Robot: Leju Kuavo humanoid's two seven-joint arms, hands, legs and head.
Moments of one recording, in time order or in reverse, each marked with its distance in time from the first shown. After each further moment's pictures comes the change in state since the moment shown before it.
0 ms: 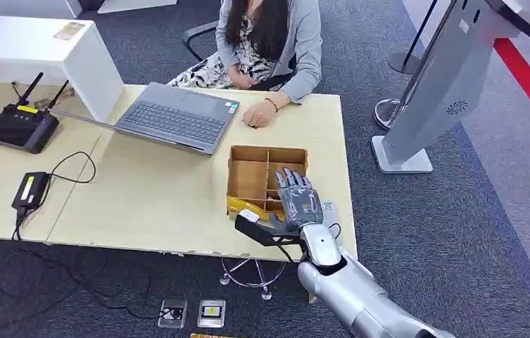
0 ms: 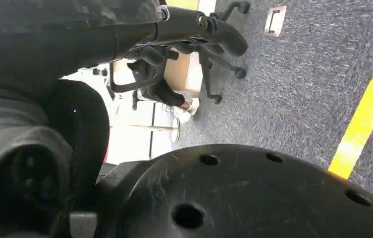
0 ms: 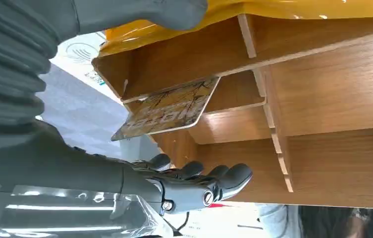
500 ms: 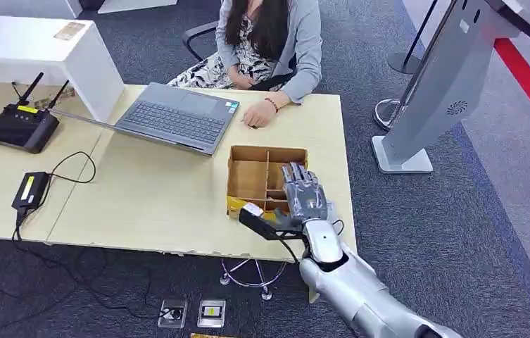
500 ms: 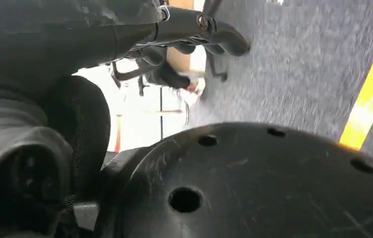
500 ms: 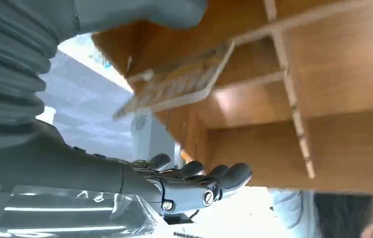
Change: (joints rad) left arm 0.005 0.048 -0.018 -0.003 0.109 -0.158 -0.013; right arm -0.028 0.000 -0.004 0.032 0.039 -0.047 0.045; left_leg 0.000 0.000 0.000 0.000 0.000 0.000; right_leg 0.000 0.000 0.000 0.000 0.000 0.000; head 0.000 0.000
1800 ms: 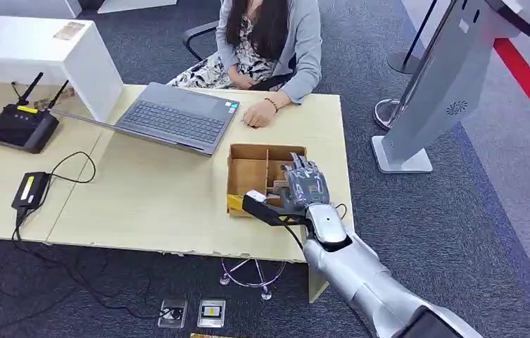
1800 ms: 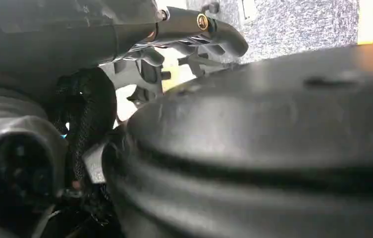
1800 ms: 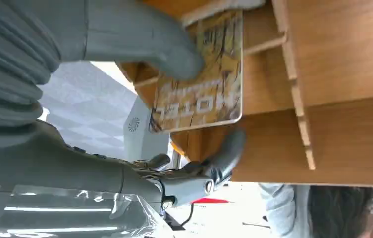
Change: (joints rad) left arm -0.012 0.006 -0.165 -0.014 -0.042 -0.226 0.018; right arm -0.088 0.024 -0.025 0.111 -0.075 0.073 -0.100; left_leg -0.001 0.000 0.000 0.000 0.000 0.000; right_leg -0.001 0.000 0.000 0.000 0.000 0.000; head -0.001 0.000
